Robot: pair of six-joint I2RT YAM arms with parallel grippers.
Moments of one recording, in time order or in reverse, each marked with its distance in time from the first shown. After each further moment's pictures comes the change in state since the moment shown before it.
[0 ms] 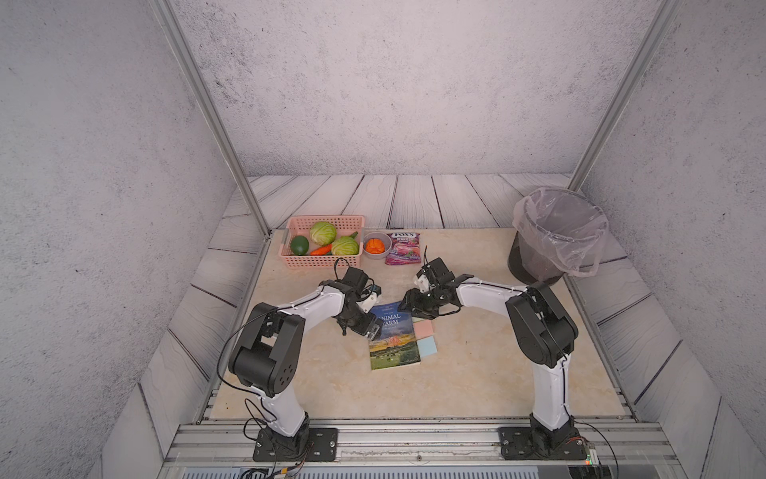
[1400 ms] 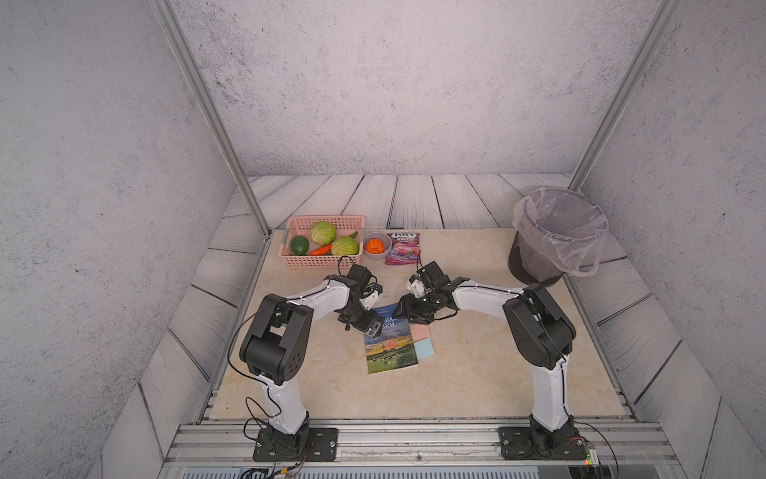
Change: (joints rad) left arm 0.000 0.087 0.084 -0.046 -0.028 -0.003; right arm 0.046 -0.001 -0.001 -0.026 -0.052 -0.042
